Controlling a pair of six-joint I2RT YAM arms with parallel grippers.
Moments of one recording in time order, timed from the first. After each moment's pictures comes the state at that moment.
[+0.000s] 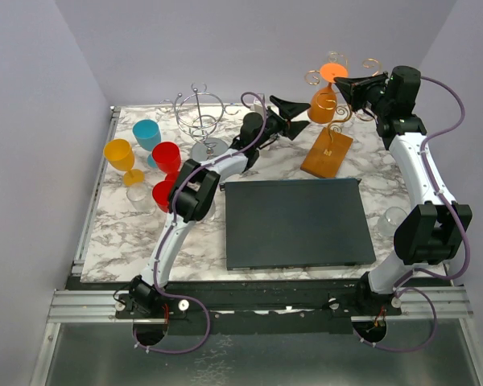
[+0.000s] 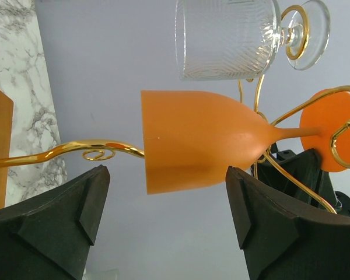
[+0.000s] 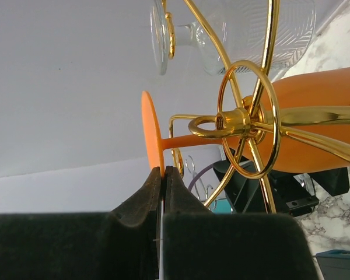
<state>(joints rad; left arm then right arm) -0.58 2.53 1.98 0.78 0.32 -1.66 -0.01 1.64 1.58 -0.12 -0.31 1.39</state>
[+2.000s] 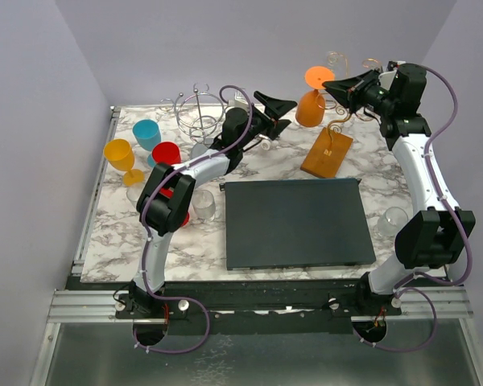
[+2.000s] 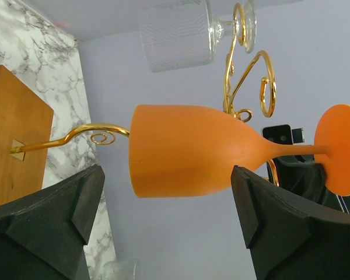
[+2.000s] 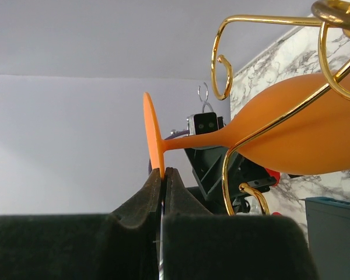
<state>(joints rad) -0.55 2.13 1.57 0.67 0.23 -1.44 -0.02 1.61 1.59 -0.12 -0.65 1.28</state>
